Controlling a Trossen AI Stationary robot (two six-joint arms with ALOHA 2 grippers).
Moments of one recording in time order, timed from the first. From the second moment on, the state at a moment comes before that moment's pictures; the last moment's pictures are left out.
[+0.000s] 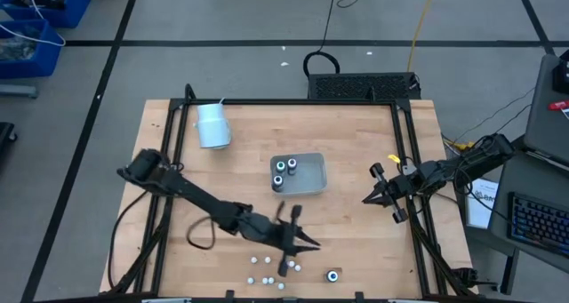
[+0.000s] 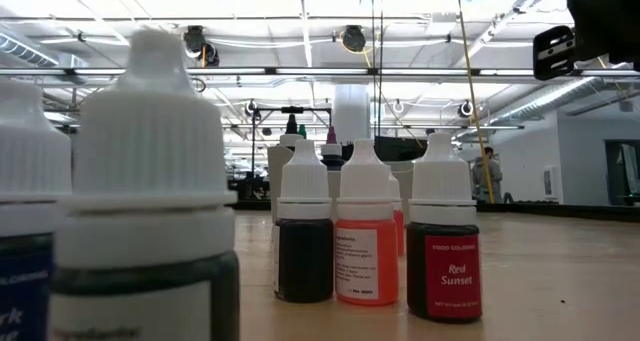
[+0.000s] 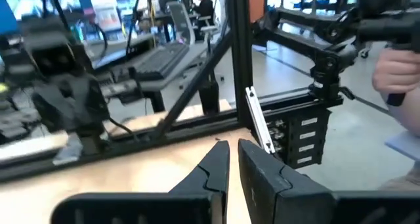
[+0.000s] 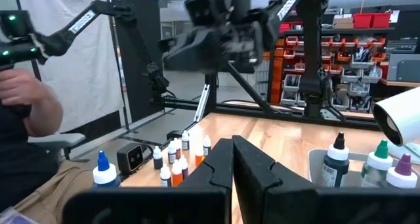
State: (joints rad) left arm -0.46 1.91 1.26 0.58 -0.20 0.08; right arm 0.39 0.24 0.02 0.32 0.01 0.02
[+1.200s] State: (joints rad) left arm -0.47 2.30 1.66 0.33 -0.03 -0.07; right arm 0.39 0.25 0.02 0.30 0.00 -0.01
